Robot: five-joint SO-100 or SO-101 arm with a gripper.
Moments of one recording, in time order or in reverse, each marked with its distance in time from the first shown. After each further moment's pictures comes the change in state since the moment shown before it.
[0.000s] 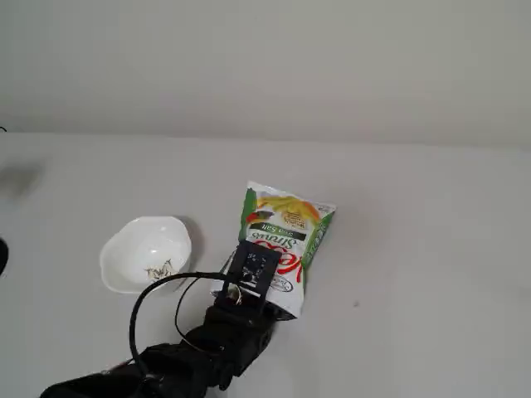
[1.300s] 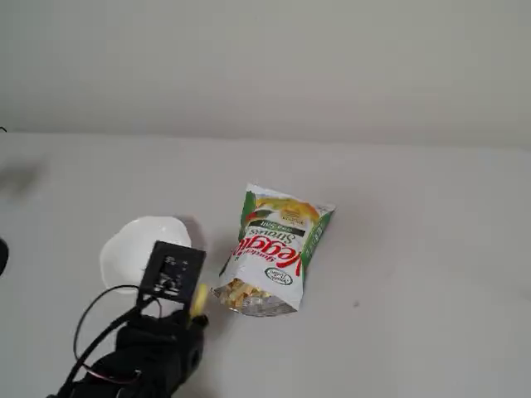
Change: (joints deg) arm -17.8 68.6 0.2 70.9 6.7
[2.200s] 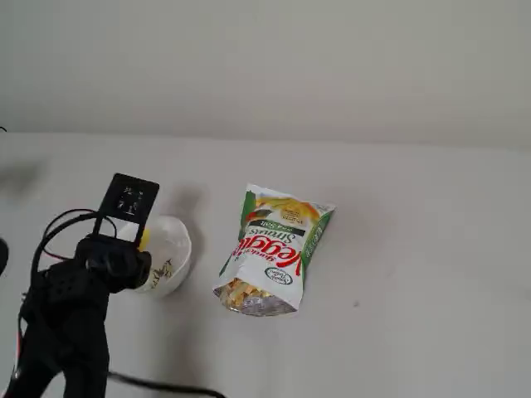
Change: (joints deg) arm -18.1 -65.9 -42.4 -18.7 15.6
